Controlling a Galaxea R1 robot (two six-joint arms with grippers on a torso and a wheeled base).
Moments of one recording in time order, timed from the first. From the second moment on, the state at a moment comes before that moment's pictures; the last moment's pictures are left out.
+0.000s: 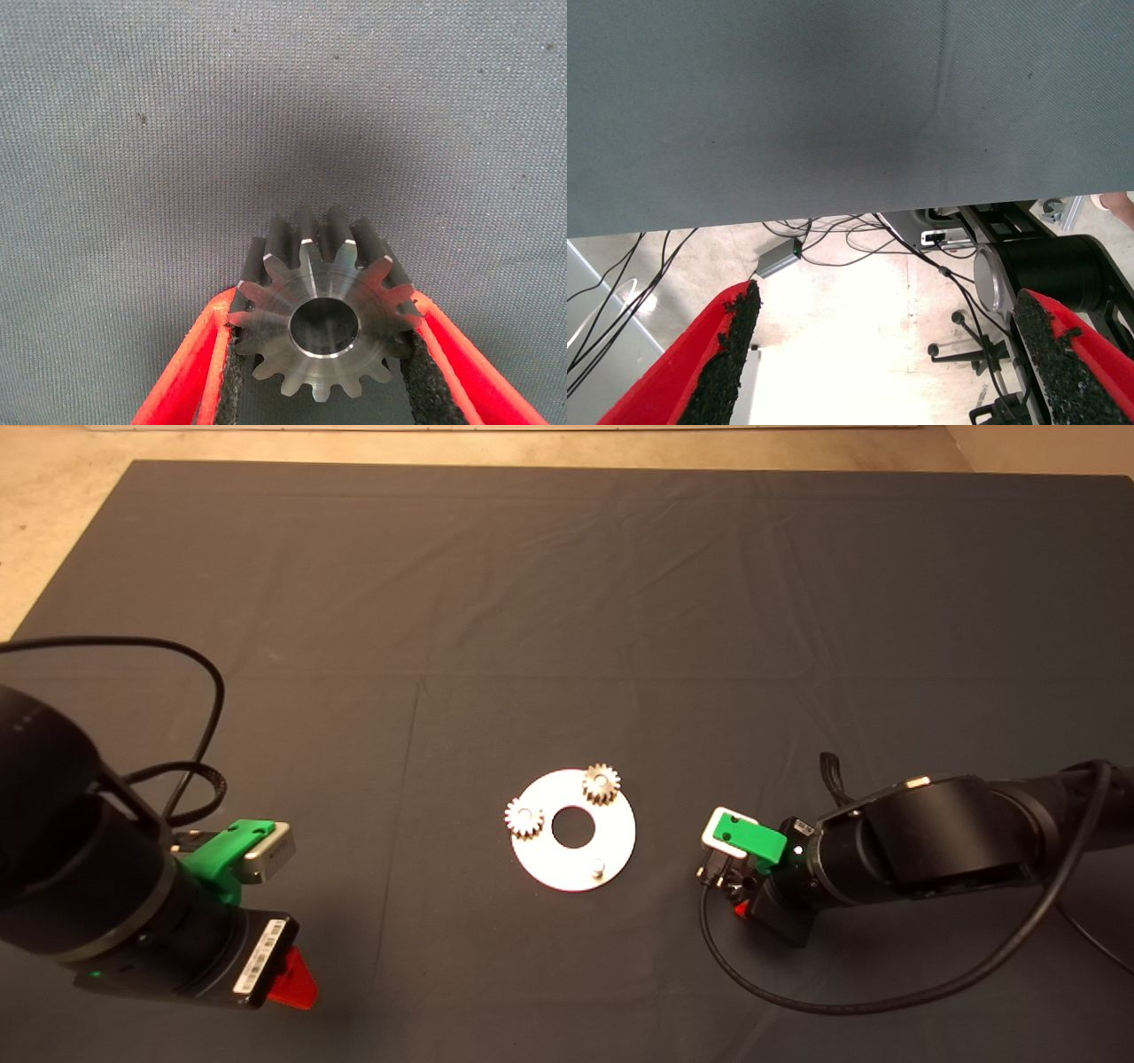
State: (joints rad) left arm -0.44 2.04 -0.46 0.02 1.53 -1.50; right arm 0.04 2.39 -0.68 -0.69 -1.54 0.75
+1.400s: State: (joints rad) left arm -0.44 2.04 -0.46 0.02 1.53 -1.50; right arm 0.08 2.68 -0.67 -0.69 -1.54 0.91
